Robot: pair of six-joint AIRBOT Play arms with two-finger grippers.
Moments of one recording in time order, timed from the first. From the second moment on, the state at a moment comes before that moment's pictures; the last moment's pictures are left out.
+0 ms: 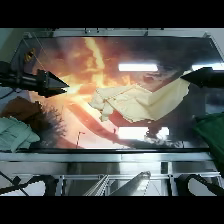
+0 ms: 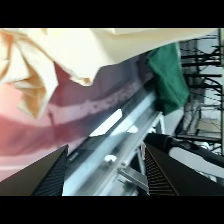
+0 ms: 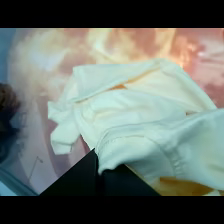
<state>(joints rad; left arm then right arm) 0.19 -1.41 1.27 -2.59 1.56 1.99 -0.37 -1.17 1.12 -0.56 1.31 0.97</state>
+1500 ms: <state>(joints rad) -0.19 -2.16 1.78 -2.69 1.40 1.86 -0.32 -1.16 0.78 -0.61 1.18 0.92</state>
